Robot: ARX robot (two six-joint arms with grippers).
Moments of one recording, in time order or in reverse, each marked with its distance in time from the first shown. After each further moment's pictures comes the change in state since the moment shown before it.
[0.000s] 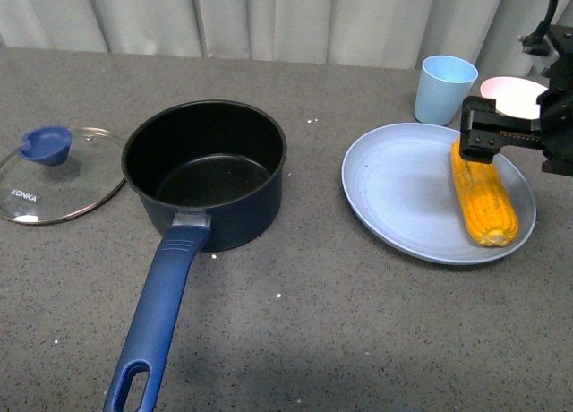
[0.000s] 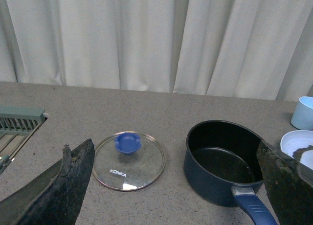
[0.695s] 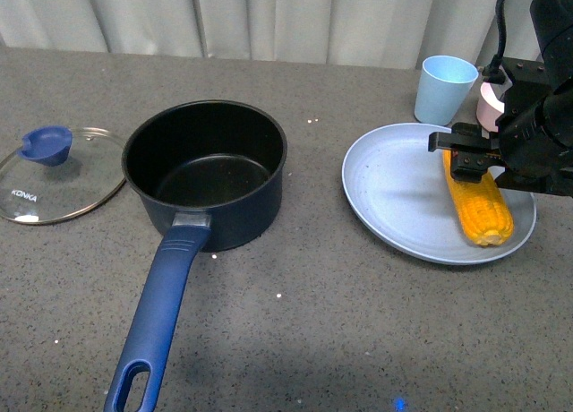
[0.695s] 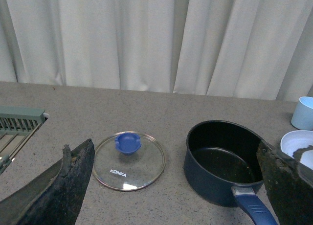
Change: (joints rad) left arm 0.000 0.000 0.000 0.000 0.000 0.000; right arm 0.036 0.130 0.108 -0.072 0.011 0.032
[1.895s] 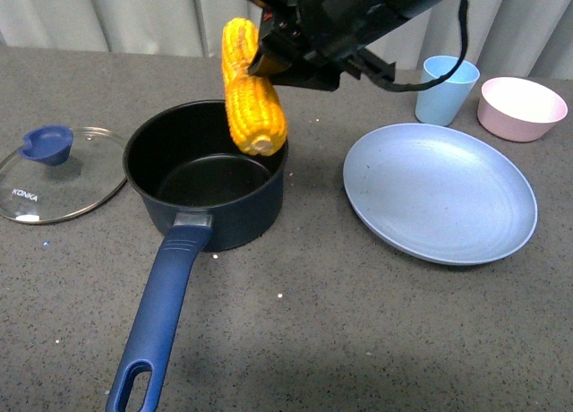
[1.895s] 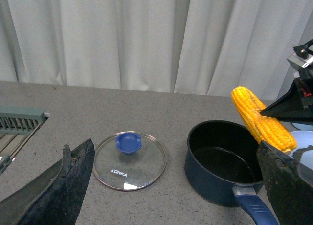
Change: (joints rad) left arm 0.000 0.000 0.000 0.000 0.000 0.000; right arm 0.327 -0.026 0.283 -0.037 -0.459 0.278
